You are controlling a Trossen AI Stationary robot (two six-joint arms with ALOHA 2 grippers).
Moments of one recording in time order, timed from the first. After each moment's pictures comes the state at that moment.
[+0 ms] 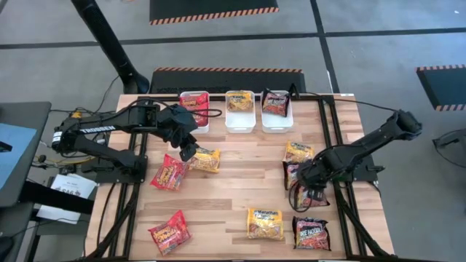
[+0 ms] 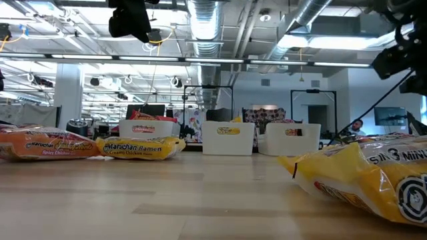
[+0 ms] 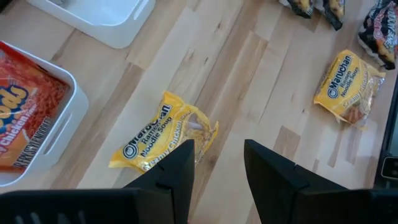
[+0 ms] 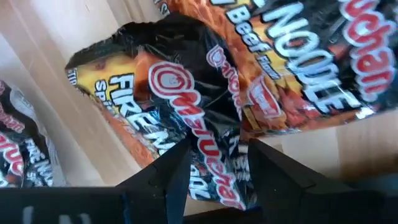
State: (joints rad) left arm 0.13 1.21 1.26 -0.92 -0.01 -0.39; right arm 0.41 1.15 0.69 -1.04 -0.11 0.78
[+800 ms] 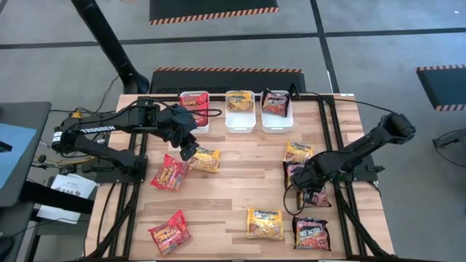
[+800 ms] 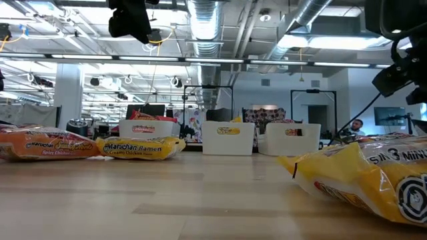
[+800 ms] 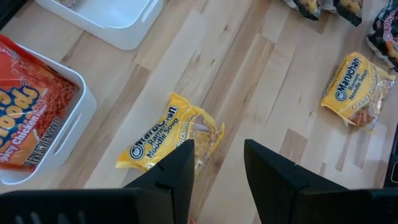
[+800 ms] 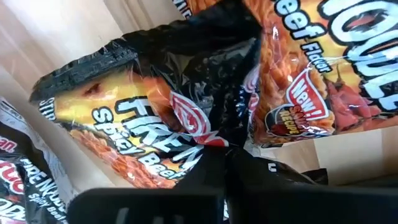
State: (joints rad) left arm 0.13 1.21 1.26 -0.92 -0.04 -0.39; right arm 0.41 1.29 0.69 -0.97 -0.19 0.85
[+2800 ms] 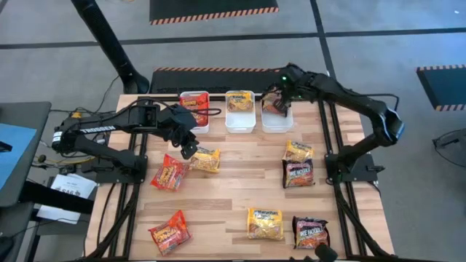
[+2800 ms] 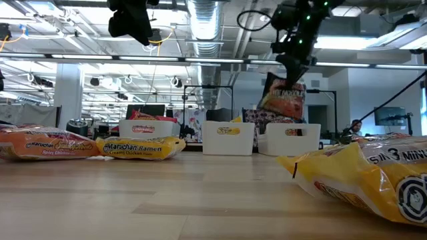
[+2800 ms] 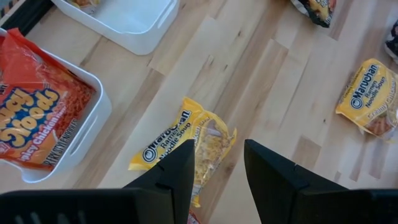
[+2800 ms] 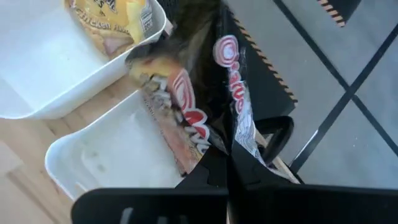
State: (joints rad) left arm 0.14 1.21 1.26 -0.92 -0.09 -0.39; right arm -0.65 1.48 1.33 -0.84 0.32 -0.08
